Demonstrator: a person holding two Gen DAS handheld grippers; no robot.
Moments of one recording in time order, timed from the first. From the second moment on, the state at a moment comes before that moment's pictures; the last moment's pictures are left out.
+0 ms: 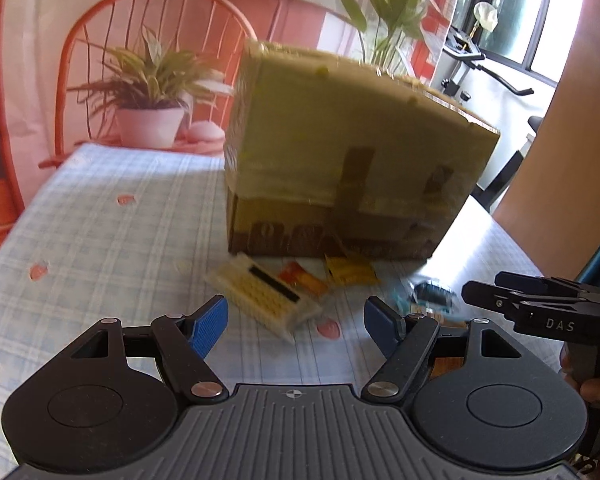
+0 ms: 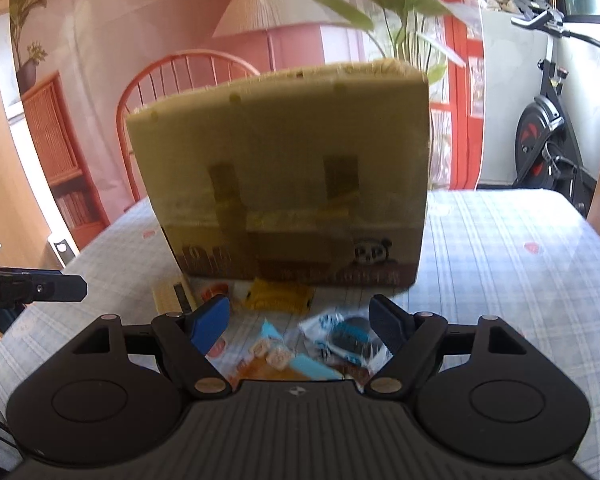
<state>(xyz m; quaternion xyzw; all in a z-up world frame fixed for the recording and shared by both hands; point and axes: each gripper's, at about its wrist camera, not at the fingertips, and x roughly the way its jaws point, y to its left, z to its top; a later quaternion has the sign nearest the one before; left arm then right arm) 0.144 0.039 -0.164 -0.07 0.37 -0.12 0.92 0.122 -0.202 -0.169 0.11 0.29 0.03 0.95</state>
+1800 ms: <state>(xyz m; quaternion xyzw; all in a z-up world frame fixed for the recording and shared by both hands) 0.152 0.038 -0.202 -0.08 0.42 -0.11 0.90 0.142 -0.163 -0.232 -0.08 0.33 0.16 0.93</state>
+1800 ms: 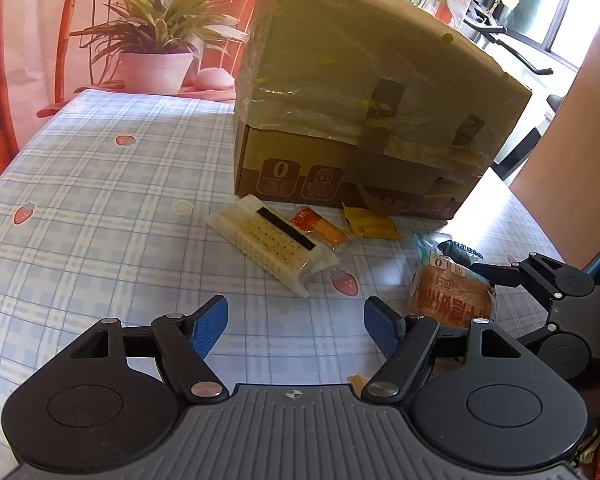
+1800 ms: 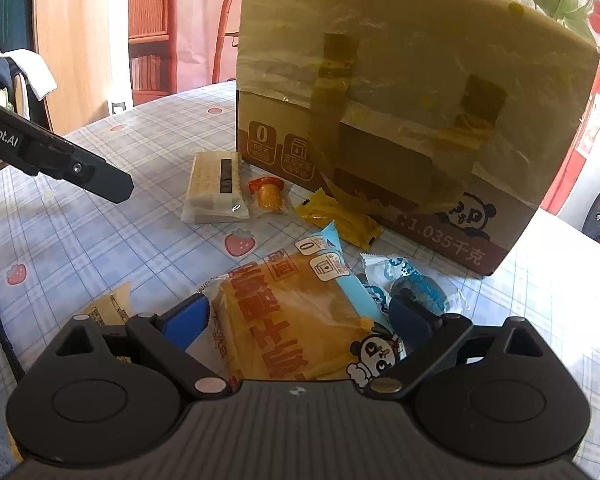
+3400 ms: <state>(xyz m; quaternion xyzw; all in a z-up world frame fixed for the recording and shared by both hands) 0.118 -0.030 -0.237 0.04 0.43 -0.28 0.86 0.084 -0.212 -0.217 0.11 0.31 0.02 0.94</state>
